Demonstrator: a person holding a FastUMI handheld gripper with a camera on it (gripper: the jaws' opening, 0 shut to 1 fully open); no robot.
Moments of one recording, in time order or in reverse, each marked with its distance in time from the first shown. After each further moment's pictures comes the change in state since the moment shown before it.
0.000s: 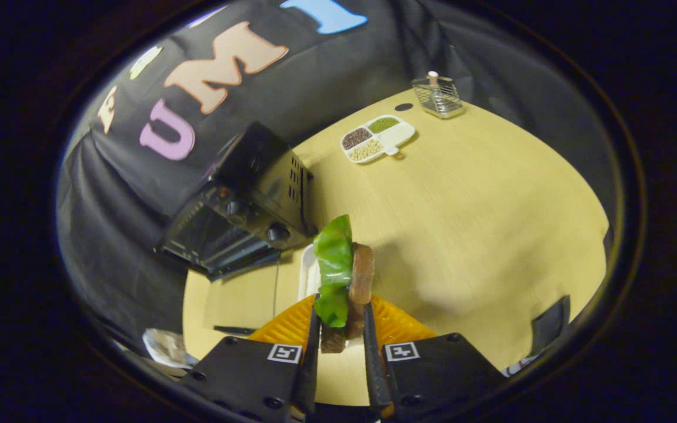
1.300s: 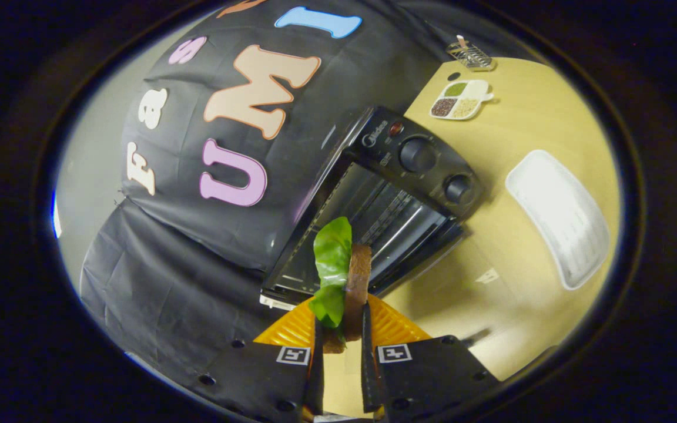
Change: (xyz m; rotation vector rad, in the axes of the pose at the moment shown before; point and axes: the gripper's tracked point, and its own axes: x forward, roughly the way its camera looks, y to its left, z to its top) arm 0.064 0.245 -0.067 0.297 -0.110 0.383
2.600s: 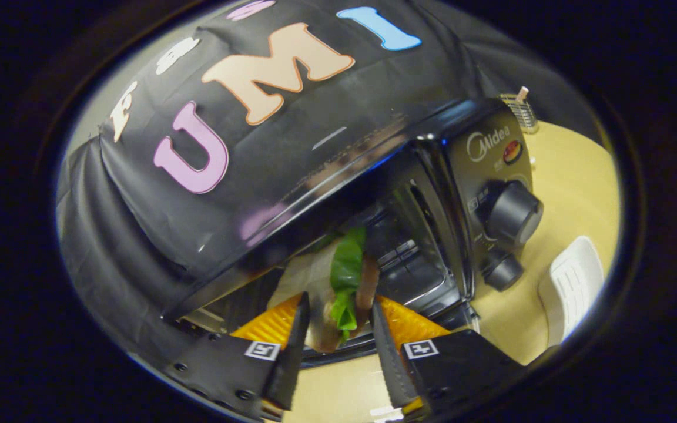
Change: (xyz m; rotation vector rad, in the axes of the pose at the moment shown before) arm 0.094 -0.035 0.054 -0.411 -0.199 -0.291
